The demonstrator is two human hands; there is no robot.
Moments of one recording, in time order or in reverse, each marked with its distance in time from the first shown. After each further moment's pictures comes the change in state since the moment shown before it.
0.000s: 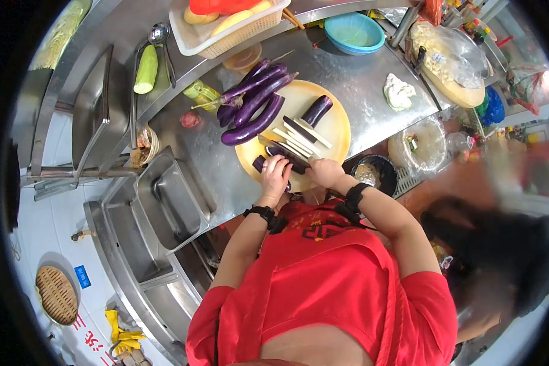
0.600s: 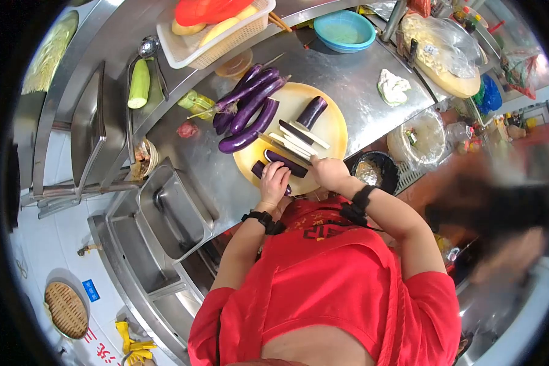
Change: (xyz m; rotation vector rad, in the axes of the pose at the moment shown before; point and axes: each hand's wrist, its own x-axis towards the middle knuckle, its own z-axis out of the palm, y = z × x) left_hand -0.007 -0.011 -0.002 -0.045 -0.075 0.084; right_hand -0.011 0.001 -0.016 0.086 0.127 0.016
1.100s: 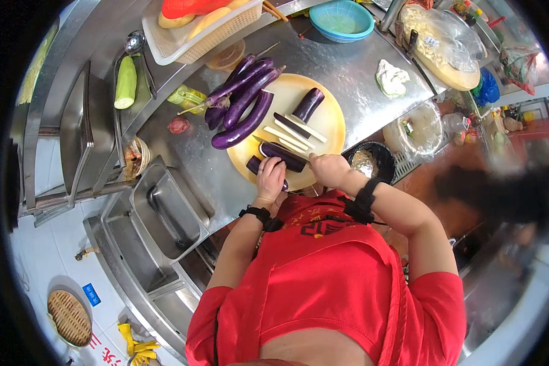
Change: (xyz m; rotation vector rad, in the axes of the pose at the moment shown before) left_hand -0.002 -0.006 0.006 0.040 -0.001 0.062; right_hand -0.001 -0.009 -0.028 -0.099 -0.214 -0.026
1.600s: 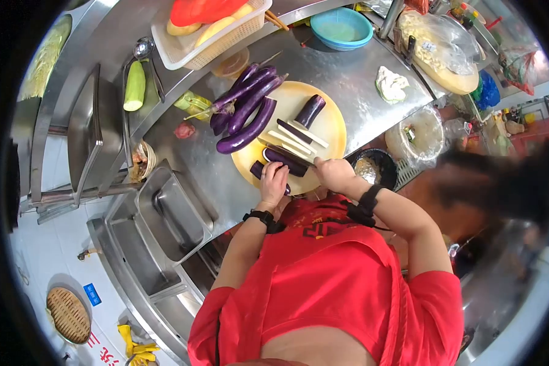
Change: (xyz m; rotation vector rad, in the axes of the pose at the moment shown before) left_hand -0.001 0.001 0.002 0.008 0.030 -0.005; right_hand -0.008 0.005 0.005 0.023 0.064 0.041
